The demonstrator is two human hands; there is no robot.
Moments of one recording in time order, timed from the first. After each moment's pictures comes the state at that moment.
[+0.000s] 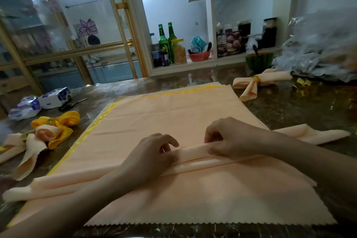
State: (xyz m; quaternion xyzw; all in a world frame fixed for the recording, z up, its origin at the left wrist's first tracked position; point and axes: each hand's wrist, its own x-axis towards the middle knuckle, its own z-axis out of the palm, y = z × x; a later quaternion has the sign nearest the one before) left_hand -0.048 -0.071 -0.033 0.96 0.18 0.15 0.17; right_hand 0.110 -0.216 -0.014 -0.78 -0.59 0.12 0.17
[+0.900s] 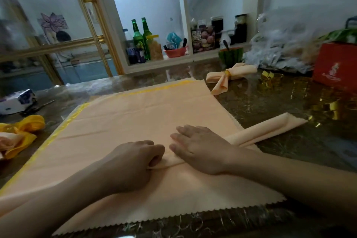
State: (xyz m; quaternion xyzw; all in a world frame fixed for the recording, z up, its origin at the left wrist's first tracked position) left_hand -0.036 -0.102 -0.020 0.99 0.07 -0.03 -0.07; right_hand 0.099 -0.224 -0.056 -0.81 -0.57 0.07 0.08
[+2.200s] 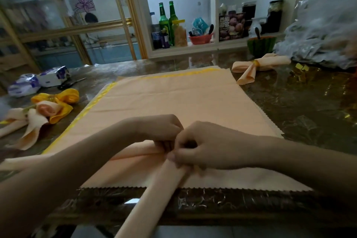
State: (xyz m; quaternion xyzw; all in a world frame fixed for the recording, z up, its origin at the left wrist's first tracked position) left_hand -0.022 -0.100 -0.001 0.91 0.23 -0.16 0.29; right_hand 0.037 -0.234 -0.004 -0.69 -0.64 0.26 0.24
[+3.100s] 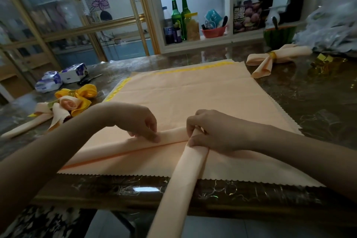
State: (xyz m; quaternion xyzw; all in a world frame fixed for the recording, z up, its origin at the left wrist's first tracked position) left_hand -0.066 -0.036 0.014 0.93 0.25 -0.25 0.10; right_hand 0.061 -0.210 -0.029 -0.72 -0.66 0.12 0.16
